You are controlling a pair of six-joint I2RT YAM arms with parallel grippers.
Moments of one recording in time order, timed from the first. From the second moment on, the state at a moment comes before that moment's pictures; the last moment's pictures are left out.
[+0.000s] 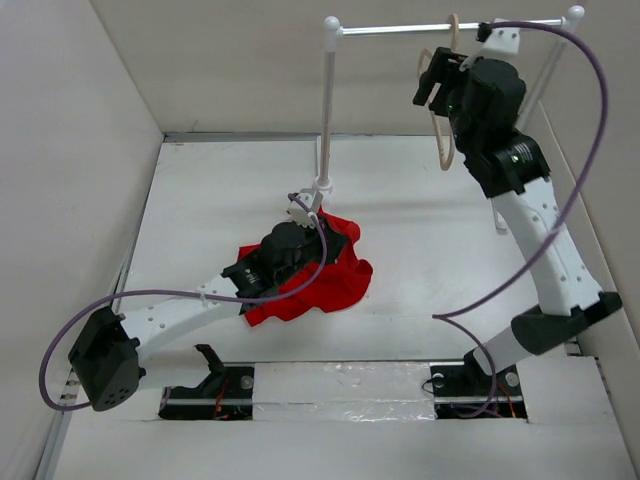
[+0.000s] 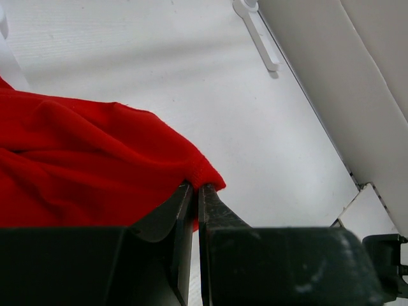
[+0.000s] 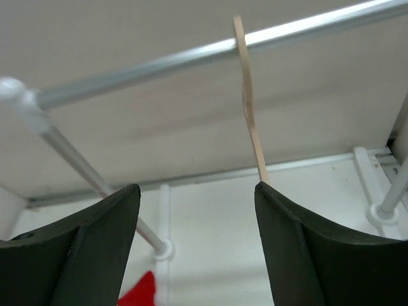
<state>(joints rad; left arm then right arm) -0.90 1.17 0.77 0.16 -0.17 -0.60 0.47 1.49 2.00 -0.46 0.52 0.23</state>
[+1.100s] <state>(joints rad) -0.90 1.17 0.75 0.18 -0.16 -0.60 0.25 1.71 2.06 -0.64 0.36 0.18</state>
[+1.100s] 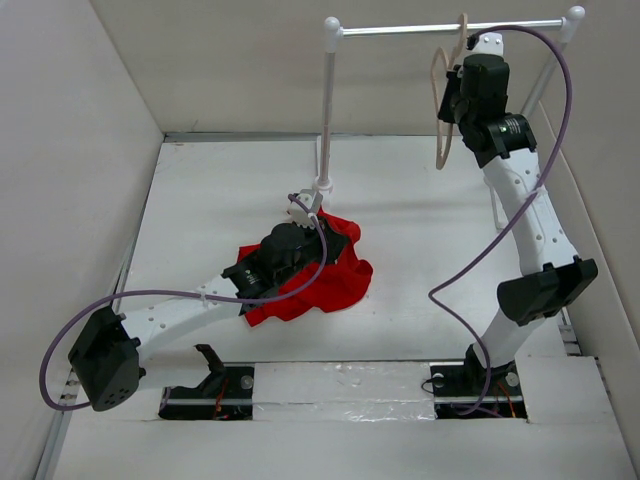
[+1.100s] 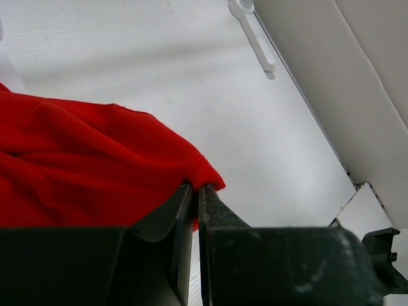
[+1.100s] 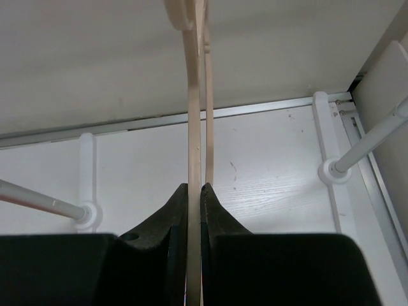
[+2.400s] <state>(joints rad) -0.71 1.43 0.93 0.27 -0.17 -0.55 0.66 0.79 1.18 -0.58 0.14 0.32</state>
